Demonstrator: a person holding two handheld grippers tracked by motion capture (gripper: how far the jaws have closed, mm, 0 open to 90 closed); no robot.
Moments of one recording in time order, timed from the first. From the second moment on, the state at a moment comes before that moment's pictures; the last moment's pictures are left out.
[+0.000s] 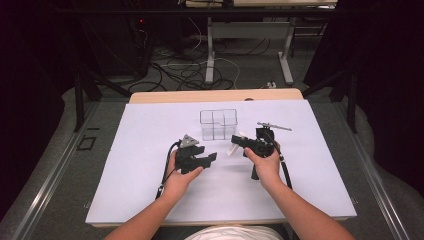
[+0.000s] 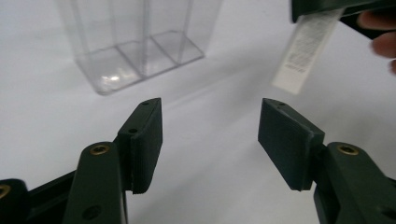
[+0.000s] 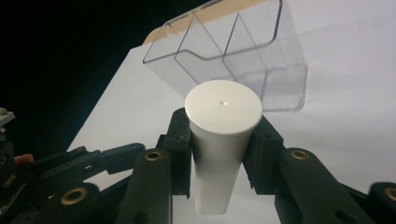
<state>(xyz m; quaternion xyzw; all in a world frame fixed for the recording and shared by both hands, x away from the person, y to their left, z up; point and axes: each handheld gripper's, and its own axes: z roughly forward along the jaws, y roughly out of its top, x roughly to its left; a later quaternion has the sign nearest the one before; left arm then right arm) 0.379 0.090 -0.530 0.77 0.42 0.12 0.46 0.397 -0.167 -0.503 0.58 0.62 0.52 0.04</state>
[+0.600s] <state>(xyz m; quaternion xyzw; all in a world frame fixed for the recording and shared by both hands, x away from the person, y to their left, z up) 0.411 0.160 -0.536 0.72 0.52 0.16 0.43 0.419 -0.148 -0.470 0.54 0.66 0.50 0.13</state>
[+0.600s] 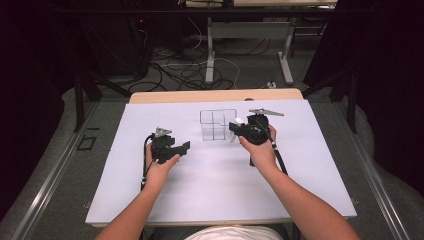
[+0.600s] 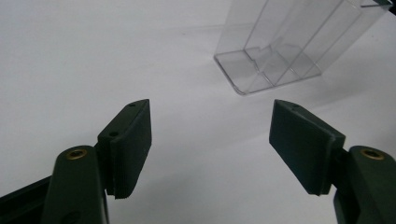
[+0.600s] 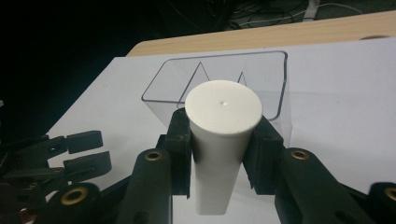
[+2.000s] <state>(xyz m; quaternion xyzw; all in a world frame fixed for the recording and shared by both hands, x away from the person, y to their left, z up) 0.422 0.190 -0.537 0.69 0.57 0.19 0.39 0.485 -0.114 -0.450 0.55 0.68 0.43 0.24</state>
